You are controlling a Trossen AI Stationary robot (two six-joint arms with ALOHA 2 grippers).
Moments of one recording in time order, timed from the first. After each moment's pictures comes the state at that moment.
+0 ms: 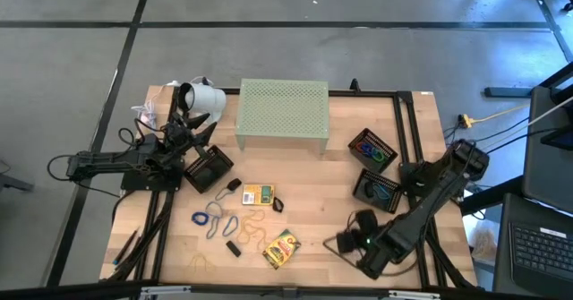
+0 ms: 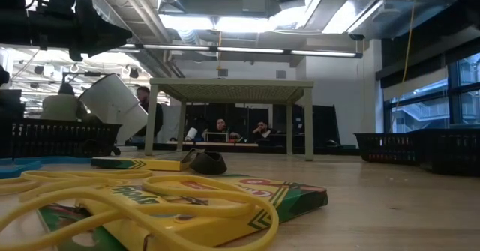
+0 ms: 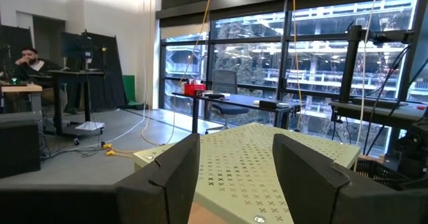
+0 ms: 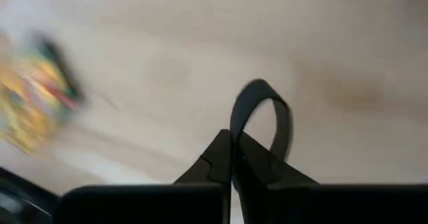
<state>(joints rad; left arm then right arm) 0.08 0.01 0.01 0.26 -0.63 0.07 0.87 1.72 1.10 -0.80 0.38 2.23</state>
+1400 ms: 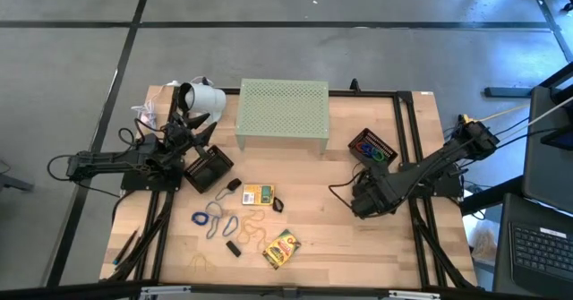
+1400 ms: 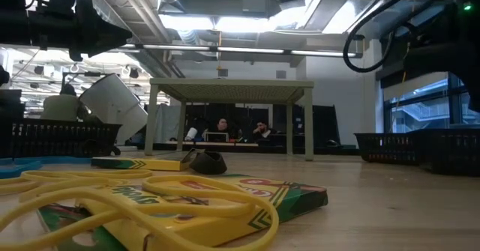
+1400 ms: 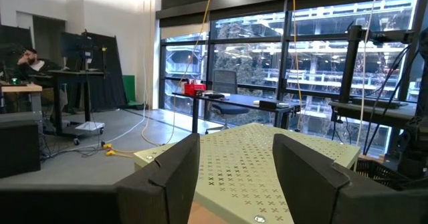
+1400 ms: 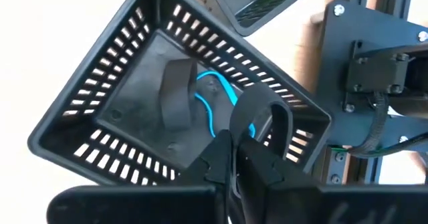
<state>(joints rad) 0.08 0.01 0.01 0.26 -0.63 0.07 0.53 1.52 0.97 -1.36 0.14 1.92</state>
